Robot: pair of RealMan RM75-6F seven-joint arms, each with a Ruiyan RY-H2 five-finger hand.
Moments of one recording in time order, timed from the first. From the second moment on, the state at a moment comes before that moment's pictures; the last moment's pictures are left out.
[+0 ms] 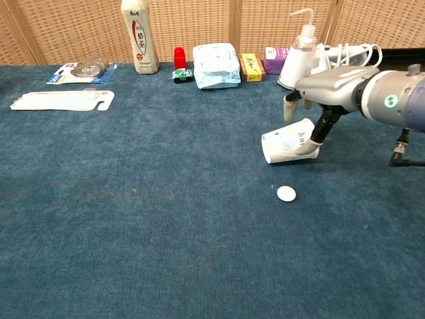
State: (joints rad) left arm -0.11 -1.05 0.00 -1.71 1.39 1.33 0.04; right arm 0.94 -1.50 0.13 -1.62 -0.60 1.02 -0.85
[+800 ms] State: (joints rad) left arm -0.11 -1.06 0.01 -1.66 1.39 1.31 -0.01; right arm 1.03 -1.61 0.13 -1.59 -0.50 1.08 -0.97
